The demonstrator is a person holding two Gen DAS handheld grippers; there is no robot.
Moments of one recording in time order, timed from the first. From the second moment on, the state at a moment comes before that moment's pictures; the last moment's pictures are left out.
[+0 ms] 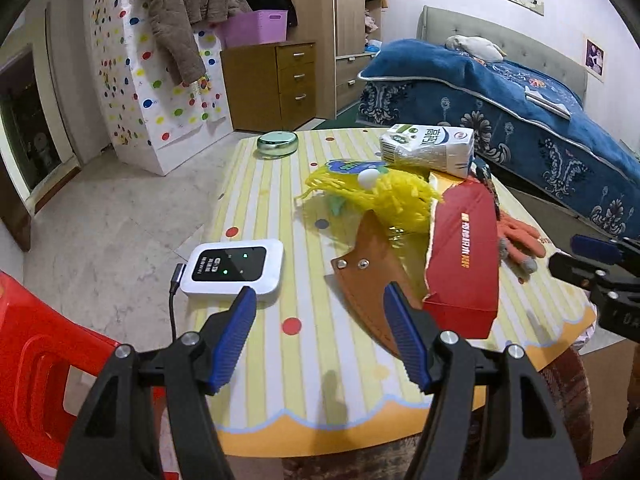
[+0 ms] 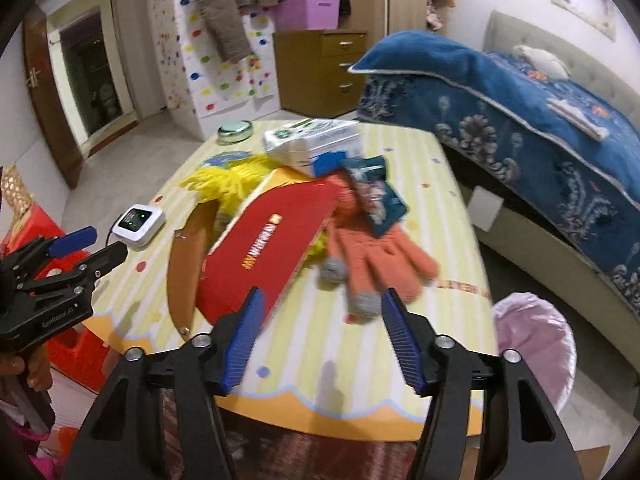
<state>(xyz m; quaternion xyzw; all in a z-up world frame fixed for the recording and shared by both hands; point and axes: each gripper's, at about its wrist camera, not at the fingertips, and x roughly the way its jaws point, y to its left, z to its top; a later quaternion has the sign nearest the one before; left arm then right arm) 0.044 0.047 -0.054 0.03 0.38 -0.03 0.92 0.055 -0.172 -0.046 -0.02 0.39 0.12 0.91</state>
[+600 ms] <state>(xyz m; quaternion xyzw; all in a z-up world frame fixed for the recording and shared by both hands) 0.060 0.068 -0.066 0.02 0.39 -0.01 0.92 0.107 -0.101 -0.064 -0.05 0.40 0.10 0.91</state>
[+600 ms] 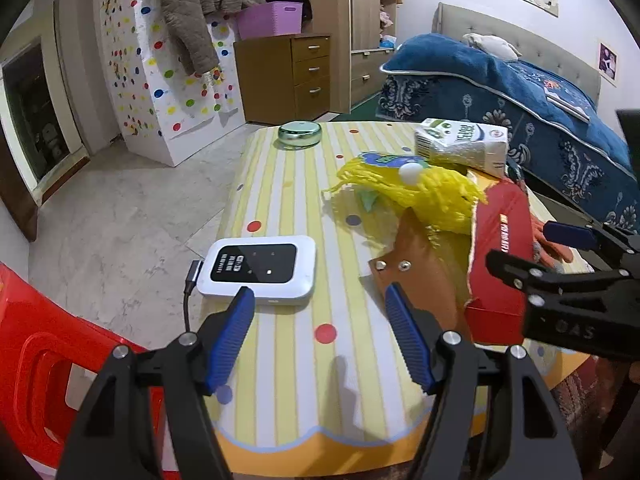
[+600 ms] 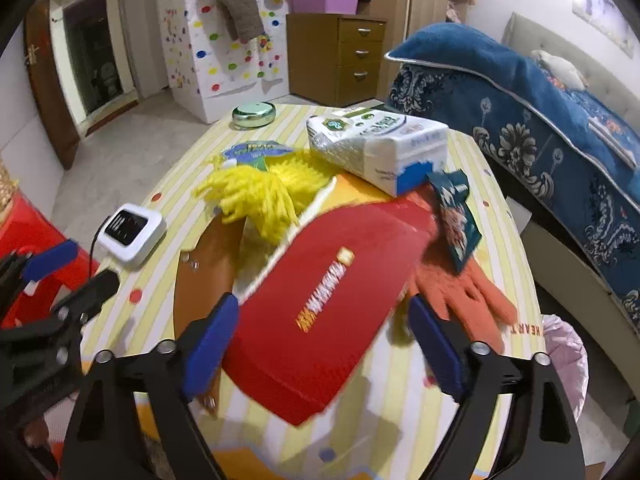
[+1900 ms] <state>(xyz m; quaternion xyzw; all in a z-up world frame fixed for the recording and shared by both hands) 0.104 0.002 -0.104 -0.02 0.48 -0.04 0.88 0.065 -0.189 -0.051 0.00 0.39 0.03 0.92</state>
